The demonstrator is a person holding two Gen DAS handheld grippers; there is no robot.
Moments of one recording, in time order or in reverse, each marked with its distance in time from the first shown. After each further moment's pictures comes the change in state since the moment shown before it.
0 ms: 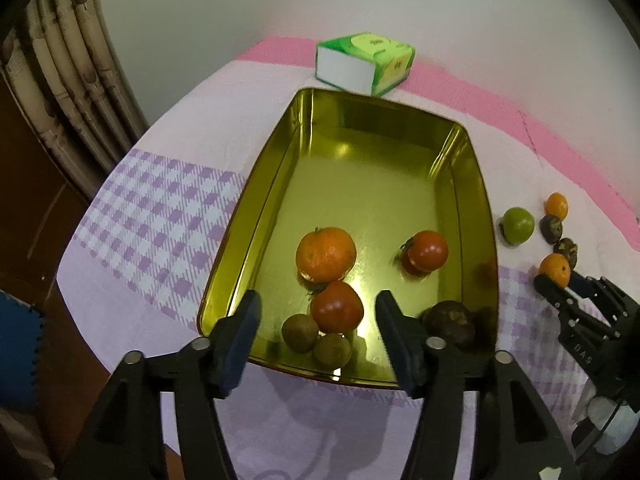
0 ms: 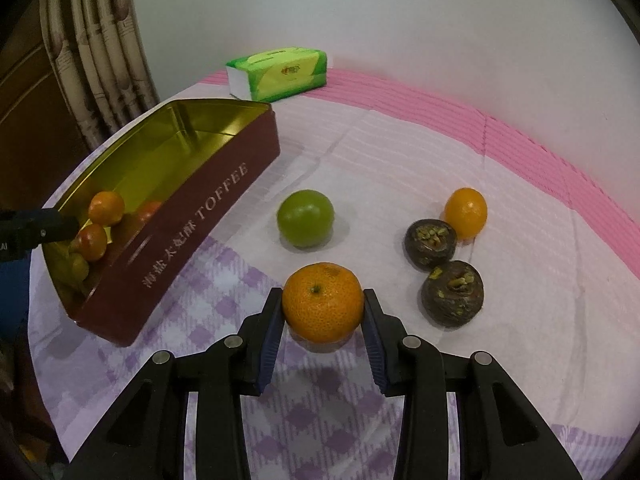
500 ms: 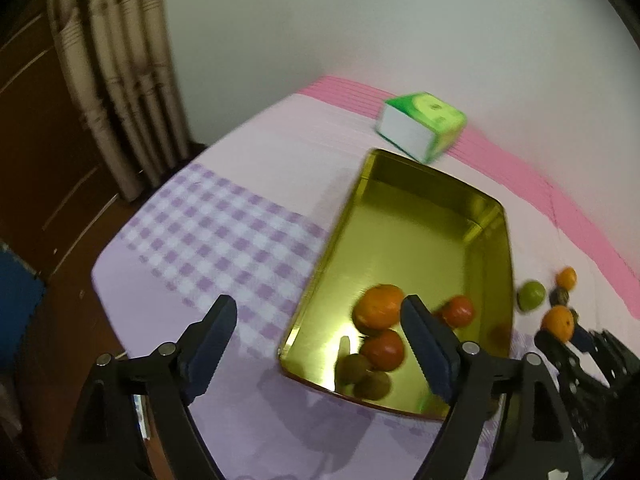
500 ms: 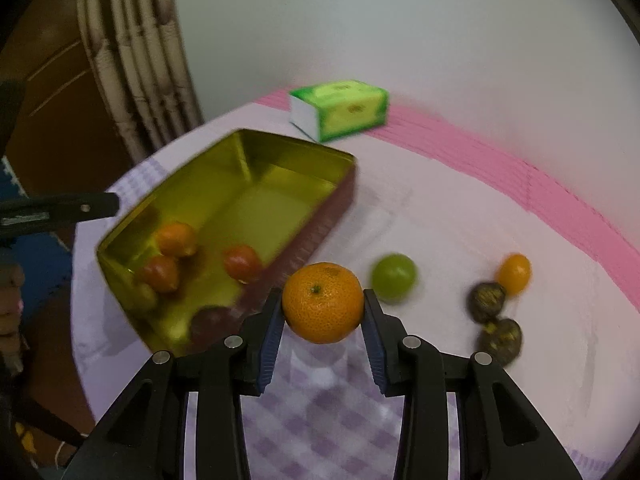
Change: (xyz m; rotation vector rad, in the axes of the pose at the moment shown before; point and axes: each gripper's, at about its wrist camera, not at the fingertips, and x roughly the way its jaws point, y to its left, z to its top) left arm -0.027 0.050 0.011 -0.188 -0.112 0.061; right arm -0.022 0.061 0.038 -0.088 -0.061 0.121
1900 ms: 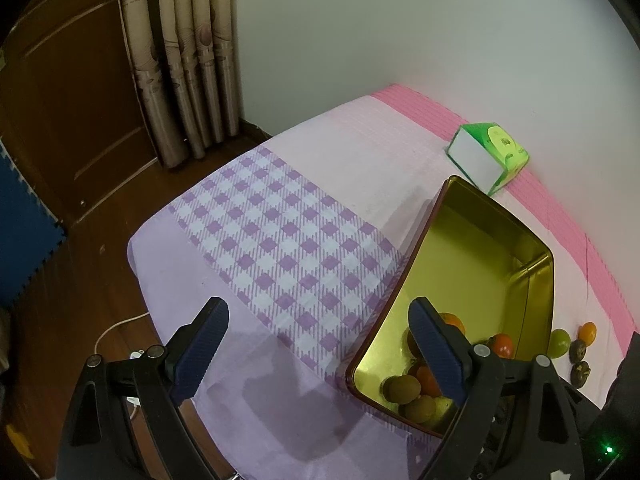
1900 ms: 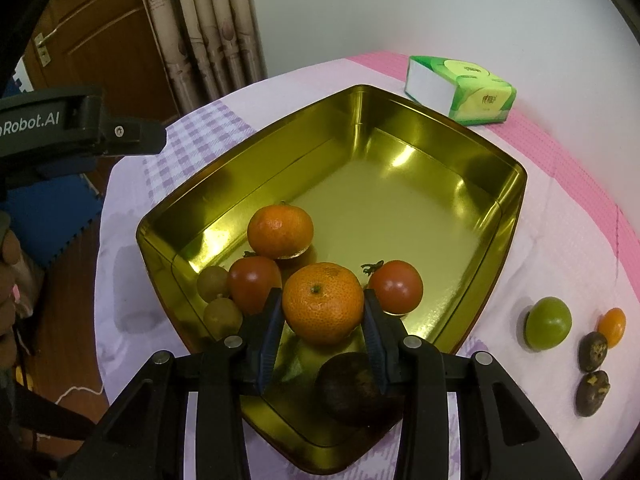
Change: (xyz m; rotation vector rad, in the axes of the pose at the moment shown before) left arm 0.006 0.045 0.006 -0.179 0.012 0.091; right arm 0.067 0.082 0.010 -0.154 0.141 0.106
